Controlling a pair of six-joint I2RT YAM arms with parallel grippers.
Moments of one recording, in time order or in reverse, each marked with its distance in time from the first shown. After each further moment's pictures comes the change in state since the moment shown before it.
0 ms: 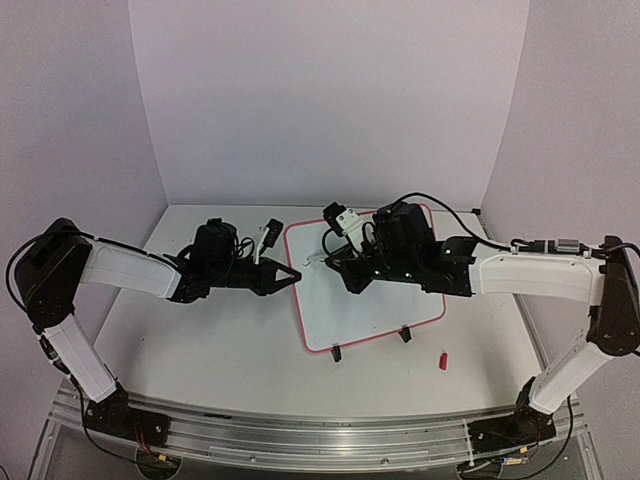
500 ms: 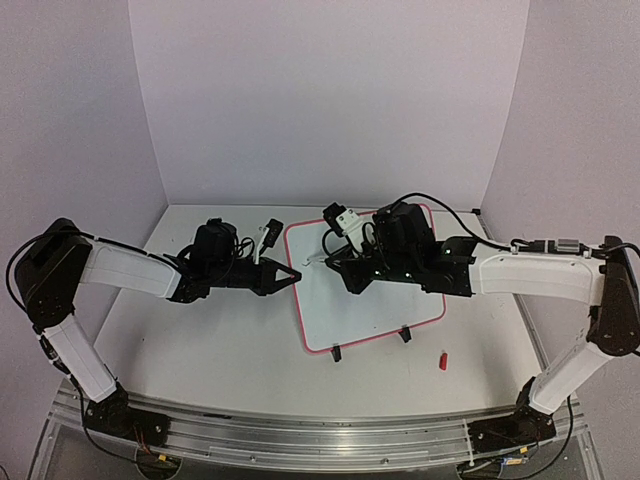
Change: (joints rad) left arm 0.000 0.000 0.000 0.000 0.000 0.001; right arm 0.000 0.000 0.000 -0.005 -0.001 0.001
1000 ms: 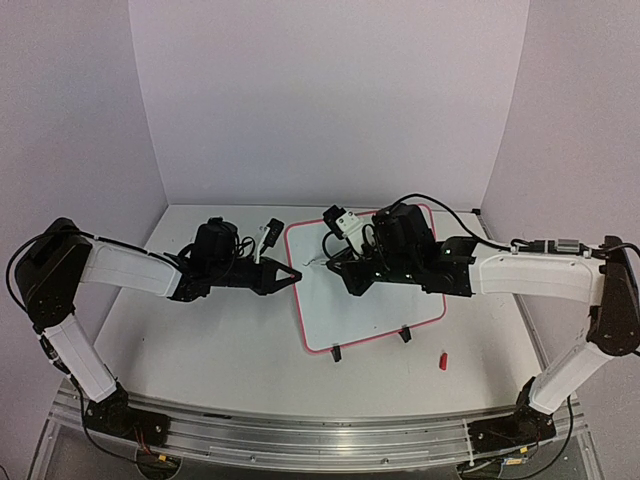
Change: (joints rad) left arm 0.000 0.002 0.011 -0.018 0.000 0.000; right arm 0.000 0.000 0.000 -0.023 -0.002 -0.005
